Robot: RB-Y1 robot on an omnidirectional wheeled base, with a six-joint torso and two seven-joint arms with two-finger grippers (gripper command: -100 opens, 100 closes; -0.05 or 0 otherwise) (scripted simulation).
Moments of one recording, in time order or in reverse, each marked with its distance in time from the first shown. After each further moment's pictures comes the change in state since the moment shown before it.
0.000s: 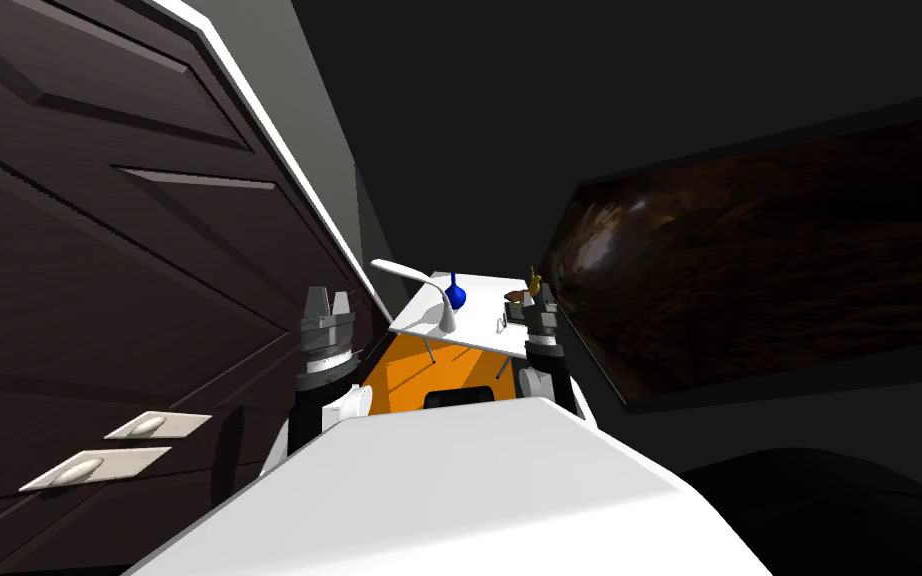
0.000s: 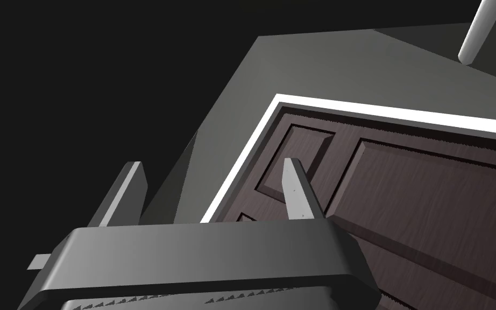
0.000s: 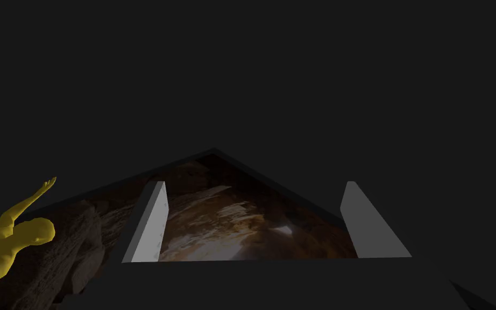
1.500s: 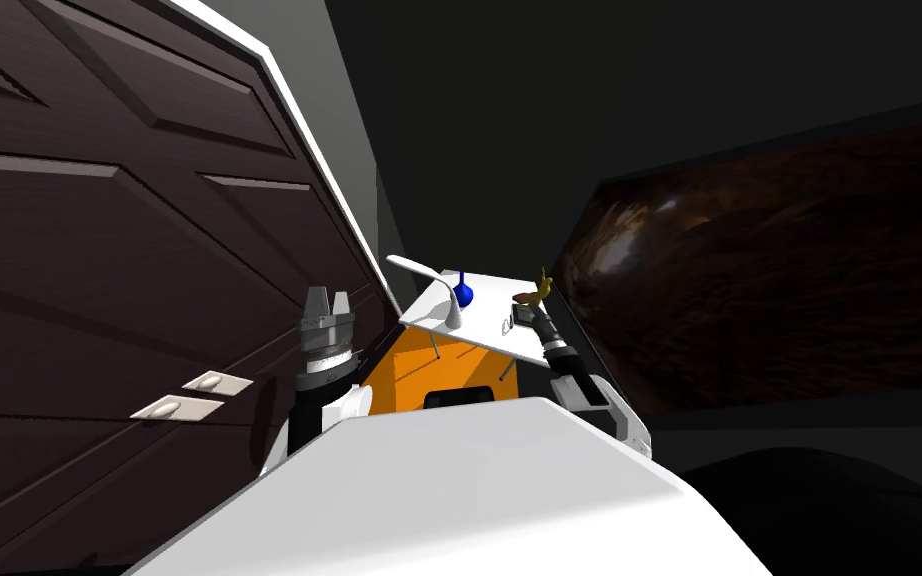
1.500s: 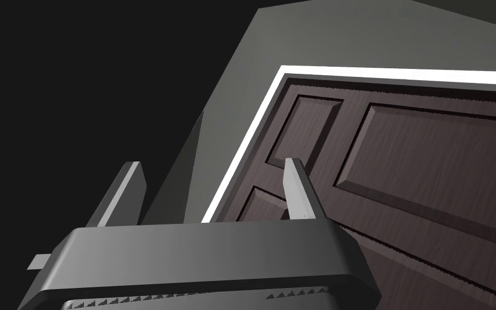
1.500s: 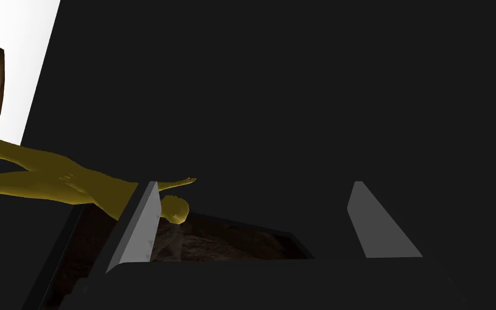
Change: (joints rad) left arm 0.000 0.000 0.000 0.000 0.000 0.000 0.000; right arm 0.019 -0.398 -0.098 0.169 -0.053 0.265 0.102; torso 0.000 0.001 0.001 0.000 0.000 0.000
